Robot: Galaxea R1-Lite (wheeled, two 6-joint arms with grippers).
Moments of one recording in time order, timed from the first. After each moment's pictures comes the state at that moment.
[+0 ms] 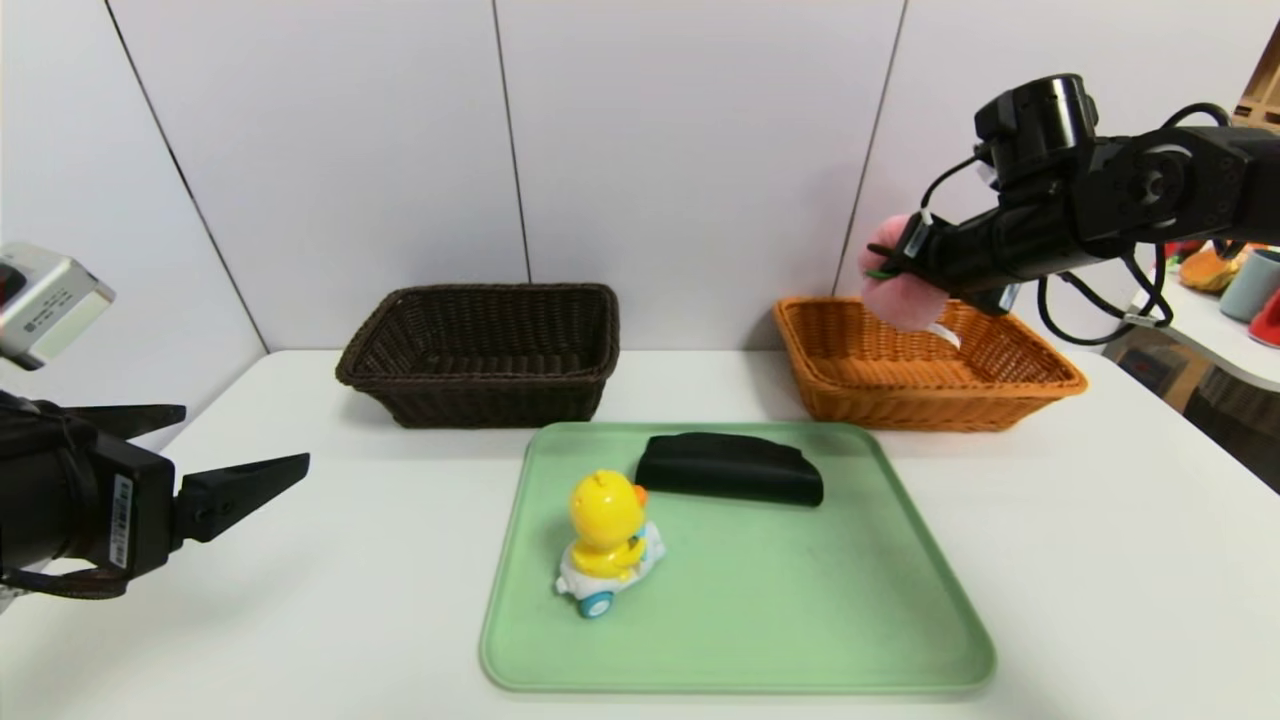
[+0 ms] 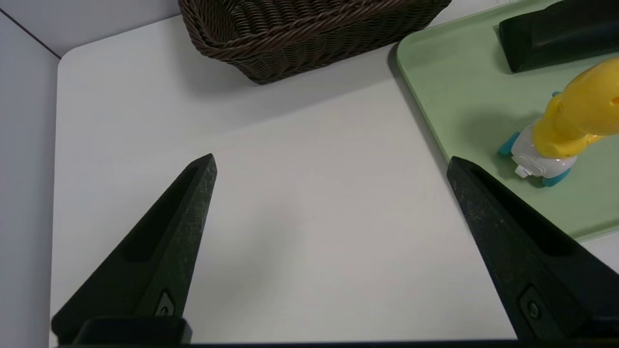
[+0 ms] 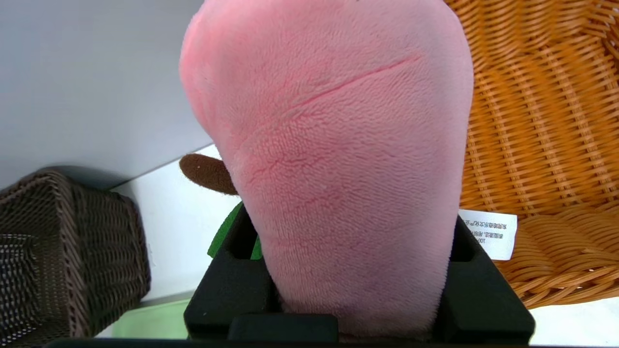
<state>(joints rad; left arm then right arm) -0.25 1.06 -0.79 0.11 0.01 0.11 0.17 2.02 -1.83 0.41 -0.07 0.58</state>
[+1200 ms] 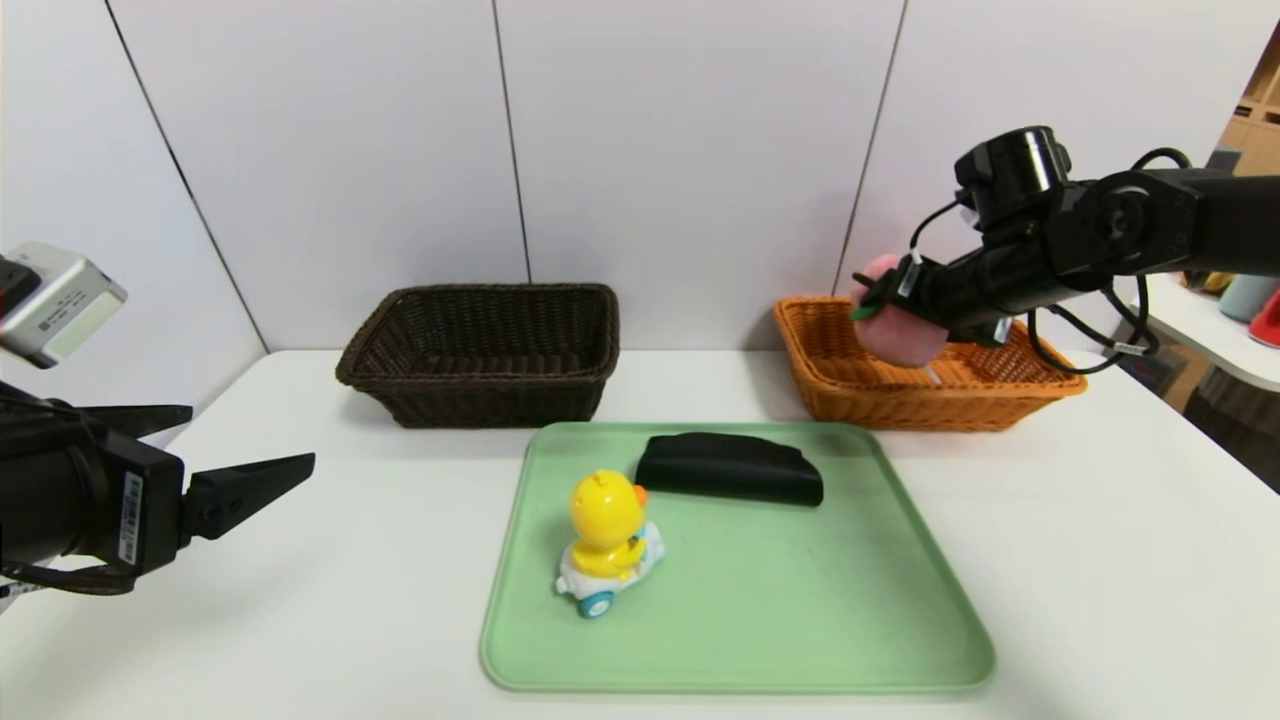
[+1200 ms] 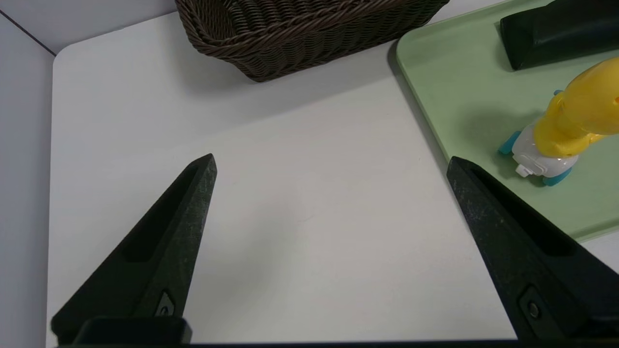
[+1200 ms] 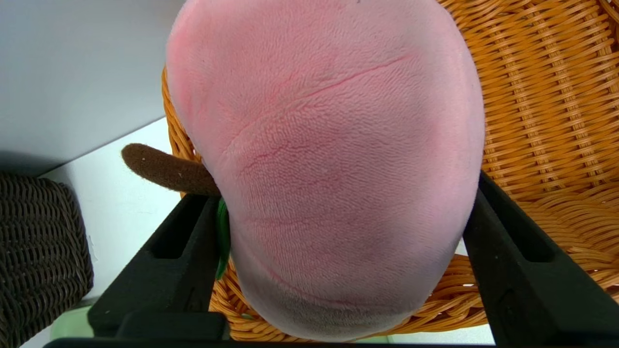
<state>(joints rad) -0.25 1.07 -0.79 0.11 0.01 0.10 0.15 2.05 -1.77 0.40 -0.06 0.53</state>
